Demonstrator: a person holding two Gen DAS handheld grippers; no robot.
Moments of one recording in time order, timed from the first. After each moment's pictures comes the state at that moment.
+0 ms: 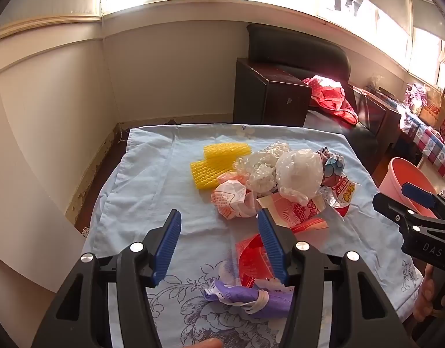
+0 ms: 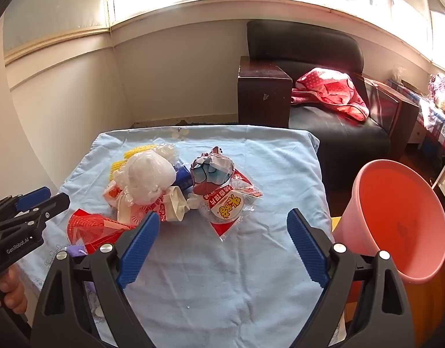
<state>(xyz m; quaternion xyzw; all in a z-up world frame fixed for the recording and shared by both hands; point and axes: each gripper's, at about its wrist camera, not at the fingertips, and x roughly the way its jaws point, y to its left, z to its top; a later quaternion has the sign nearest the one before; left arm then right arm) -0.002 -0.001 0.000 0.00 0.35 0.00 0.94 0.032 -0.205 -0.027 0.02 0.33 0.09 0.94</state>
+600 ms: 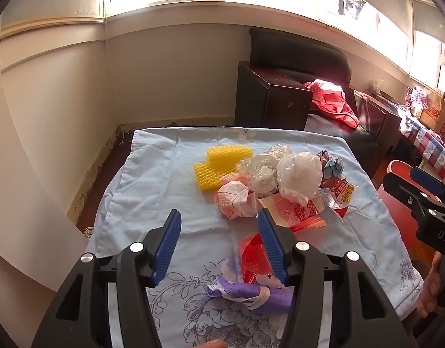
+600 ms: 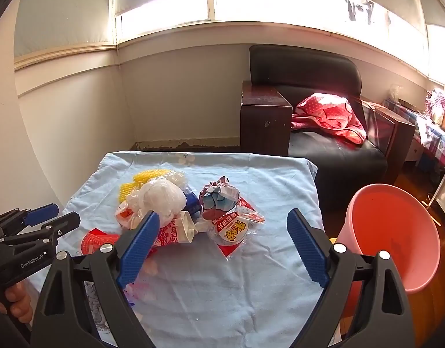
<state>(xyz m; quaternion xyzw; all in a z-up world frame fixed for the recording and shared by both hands) -0.008 0.004 0.006 -0.01 0.35 0.01 0.94 0.018 -0.197 -0.001 0.01 0.27 0.08 0.96</state>
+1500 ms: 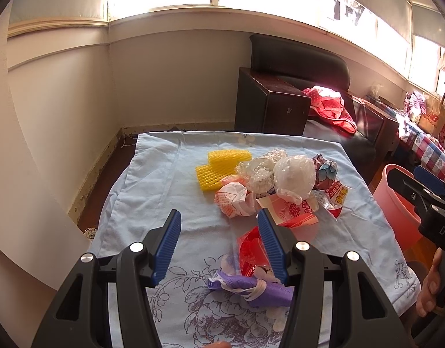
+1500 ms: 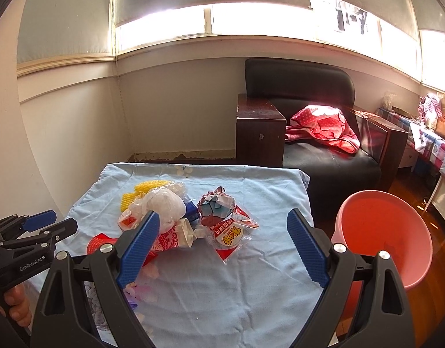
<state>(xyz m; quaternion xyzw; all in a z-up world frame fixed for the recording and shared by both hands) -0.025 0.007 0.015 -0.02 0.33 0.01 0.94 0.001 -0.201 0.006 0.01 0.24 0.07 0.97</state>
